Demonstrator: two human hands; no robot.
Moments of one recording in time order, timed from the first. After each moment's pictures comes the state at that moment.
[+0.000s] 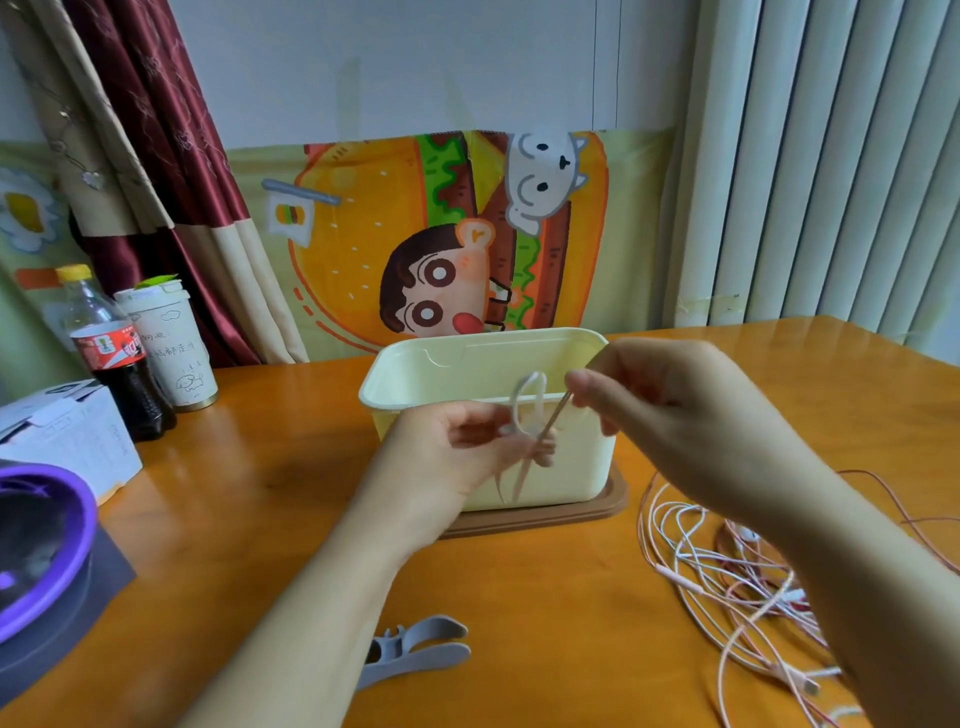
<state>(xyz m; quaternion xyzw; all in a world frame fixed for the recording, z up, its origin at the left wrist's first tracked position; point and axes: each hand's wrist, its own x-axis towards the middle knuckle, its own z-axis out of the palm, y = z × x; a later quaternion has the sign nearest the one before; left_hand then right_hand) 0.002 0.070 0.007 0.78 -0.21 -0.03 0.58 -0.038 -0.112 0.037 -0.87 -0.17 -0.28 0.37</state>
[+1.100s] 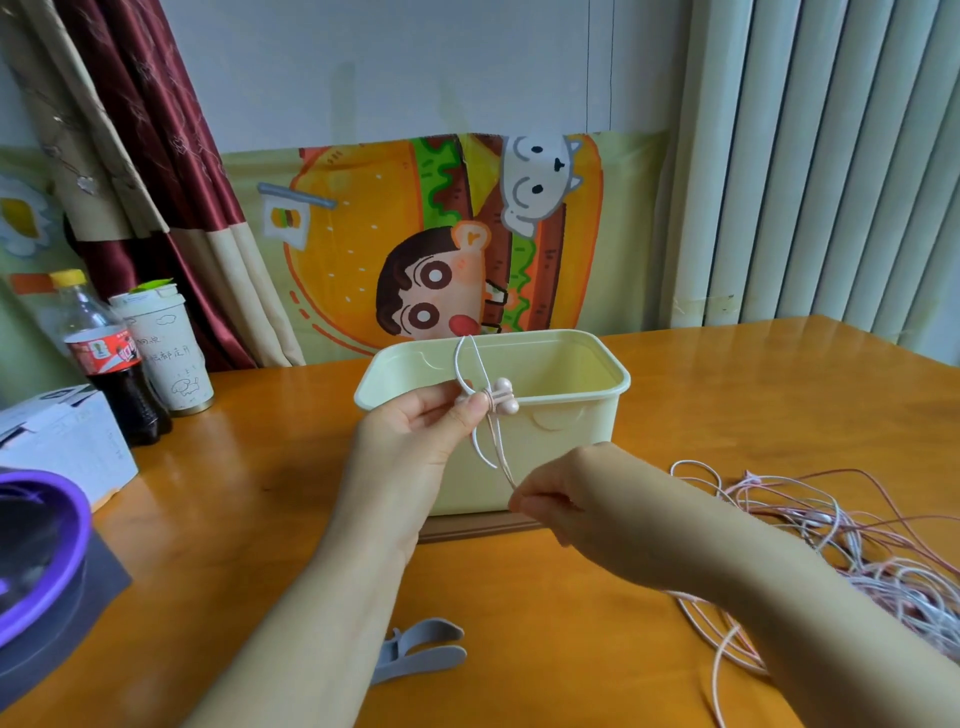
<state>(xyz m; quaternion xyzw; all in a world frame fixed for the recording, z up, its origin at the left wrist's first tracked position) 0.000 0.064 0.006 0.68 -0.12 0.07 0.72 -0.030 -0.091 0.000 -0.96 -0.18 -0.05 0.21</state>
